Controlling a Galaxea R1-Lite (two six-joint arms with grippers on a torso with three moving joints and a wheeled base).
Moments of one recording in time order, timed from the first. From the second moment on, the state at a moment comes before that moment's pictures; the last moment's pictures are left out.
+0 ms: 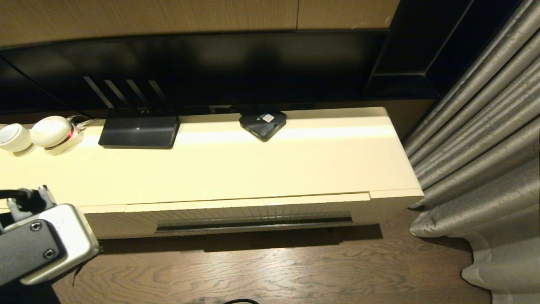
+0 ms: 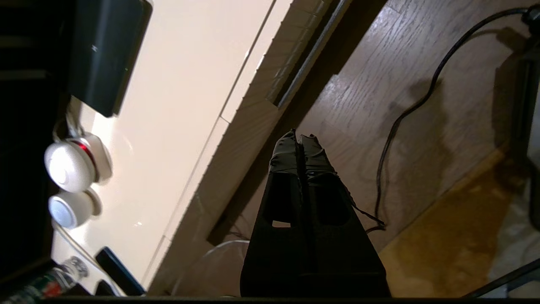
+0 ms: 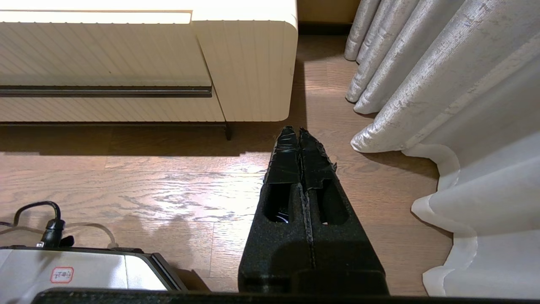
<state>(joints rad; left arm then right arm) -0.80 0.99 -0.87 0.55 0.56 0.54 0.01 0.00 0.00 0.00 0.00 0.02</state>
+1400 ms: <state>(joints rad) -0.32 0.95 -0.78 0.08 0.46 -0.01 0.01 0.00 0.00 0.00 0.00 0.02</state>
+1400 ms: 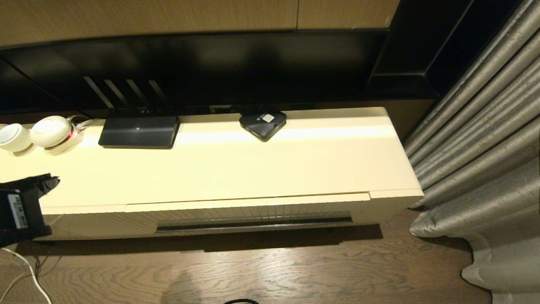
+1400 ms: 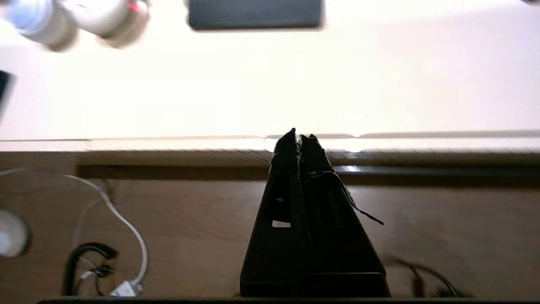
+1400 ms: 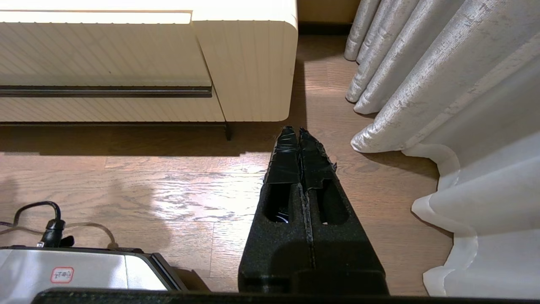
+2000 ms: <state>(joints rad) 0.09 0.87 -0.61 -0.07 0.11 0.12 0.01 0.00 0.00 0.00 0.00 0.02</state>
